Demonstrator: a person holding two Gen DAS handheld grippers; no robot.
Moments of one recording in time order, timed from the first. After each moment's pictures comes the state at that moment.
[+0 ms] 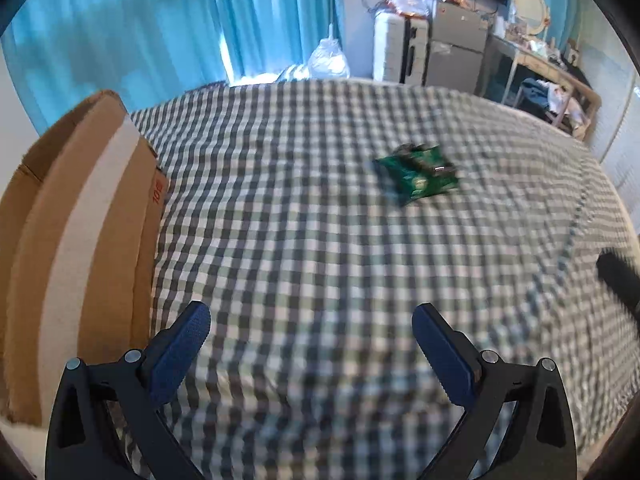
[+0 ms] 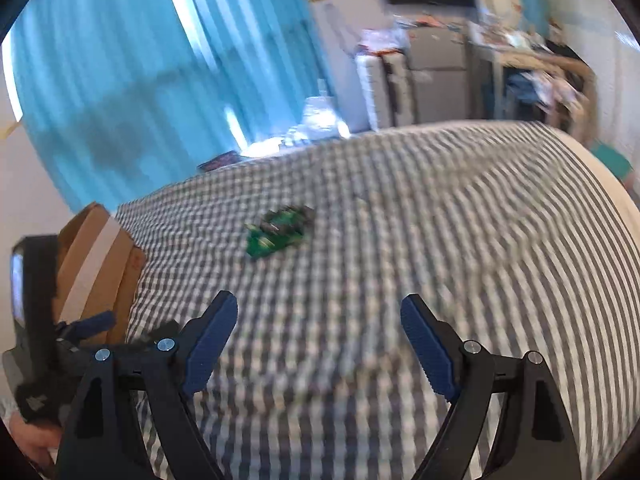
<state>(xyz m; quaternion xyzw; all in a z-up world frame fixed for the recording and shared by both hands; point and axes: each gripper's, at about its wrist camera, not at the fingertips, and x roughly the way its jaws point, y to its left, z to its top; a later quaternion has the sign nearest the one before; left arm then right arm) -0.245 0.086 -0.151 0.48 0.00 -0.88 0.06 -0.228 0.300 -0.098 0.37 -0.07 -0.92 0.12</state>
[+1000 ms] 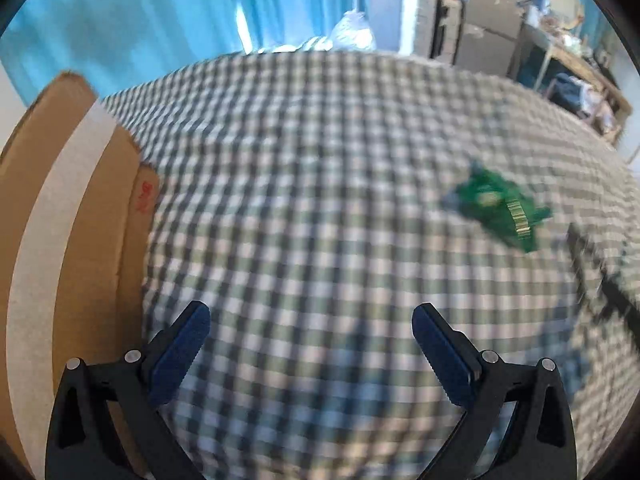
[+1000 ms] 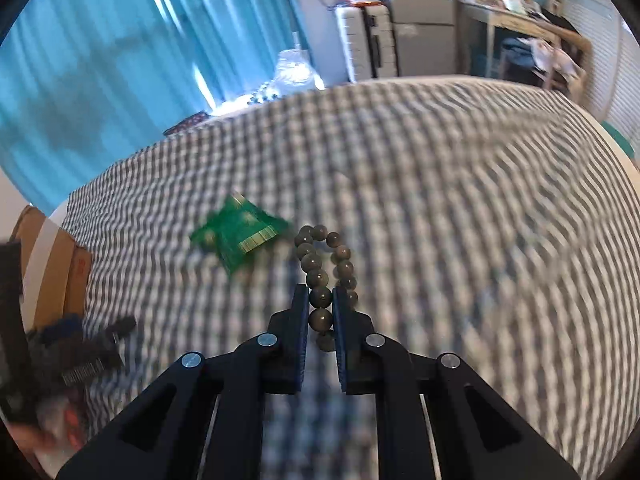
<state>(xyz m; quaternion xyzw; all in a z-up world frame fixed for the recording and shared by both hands) -0.291 0.065 -0.172 0.51 0.01 -0.85 0.08 -0.286 0.311 -0.142 0.46 -0.08 -0.88 0.06</state>
